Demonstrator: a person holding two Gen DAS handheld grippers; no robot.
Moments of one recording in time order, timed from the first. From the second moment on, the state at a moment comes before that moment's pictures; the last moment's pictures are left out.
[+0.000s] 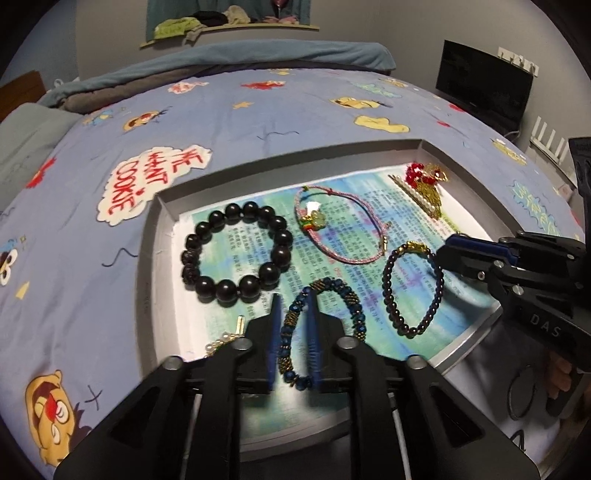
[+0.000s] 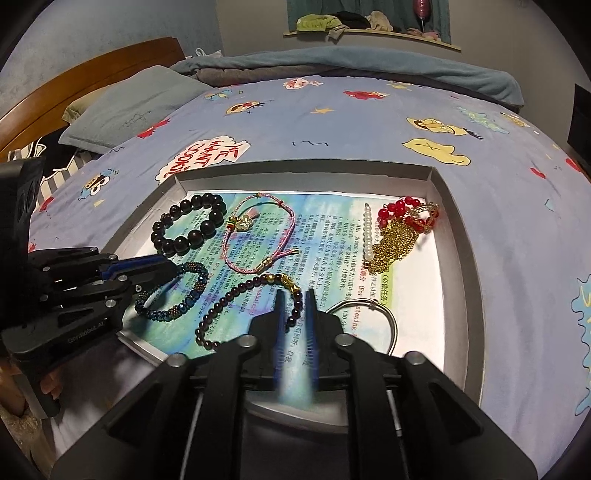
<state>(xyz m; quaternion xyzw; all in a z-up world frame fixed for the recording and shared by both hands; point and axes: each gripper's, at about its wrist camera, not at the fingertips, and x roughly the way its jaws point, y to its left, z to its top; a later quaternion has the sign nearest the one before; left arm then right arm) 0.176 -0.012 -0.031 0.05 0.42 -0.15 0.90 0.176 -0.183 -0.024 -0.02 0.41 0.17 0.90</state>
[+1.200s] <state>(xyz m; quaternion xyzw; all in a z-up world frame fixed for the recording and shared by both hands) 0.083 0.019 0.020 0.07 0.35 -0.08 0.93 0.089 -0.205 0.024 -0.02 0.35 0.16 0.92</state>
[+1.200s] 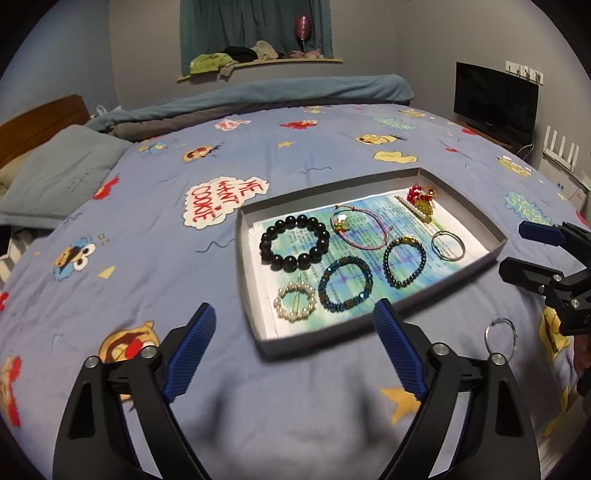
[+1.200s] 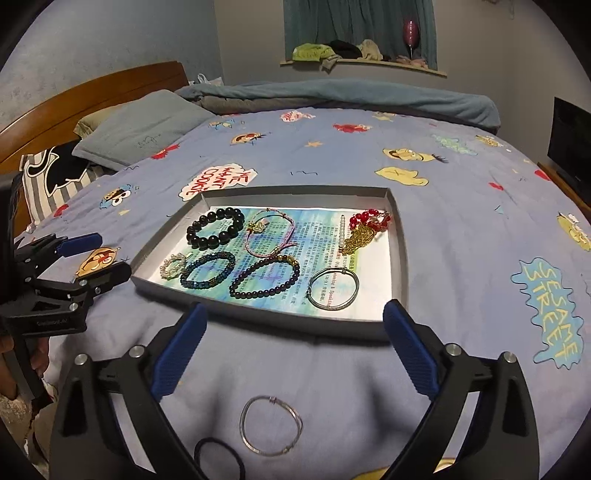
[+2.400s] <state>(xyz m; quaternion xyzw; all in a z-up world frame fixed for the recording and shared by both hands) -0.005 -0.020 -0.030 0.07 0.39 -0.11 0.91 0.021 -0.247 -0.002 -0.04 0.37 0.11 0.92</state>
